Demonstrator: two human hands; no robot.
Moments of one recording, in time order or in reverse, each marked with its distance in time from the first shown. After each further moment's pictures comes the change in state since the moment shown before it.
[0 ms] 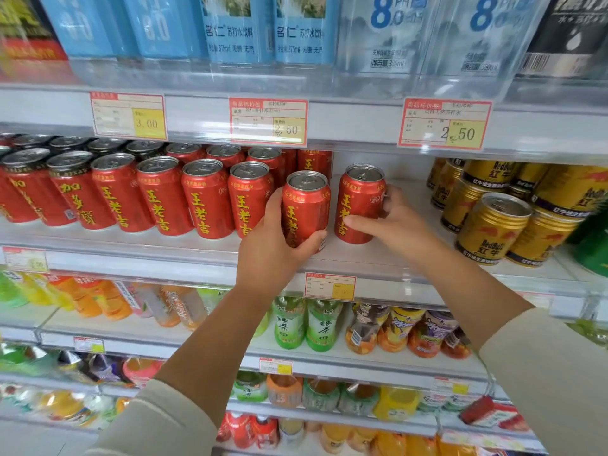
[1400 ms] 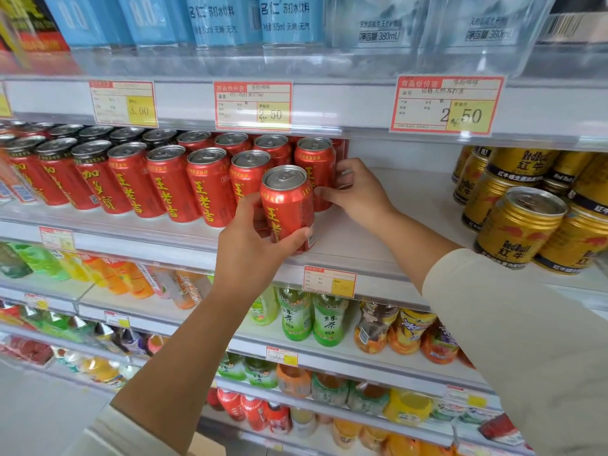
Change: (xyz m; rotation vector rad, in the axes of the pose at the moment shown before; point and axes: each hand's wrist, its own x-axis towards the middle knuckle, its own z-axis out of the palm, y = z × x) left_hand -0.018 0.003 -0.018 -0.193 0.091 -0.148; right_hand 0.067 -0.003 0.053 -0.022 -0.043 -0.206
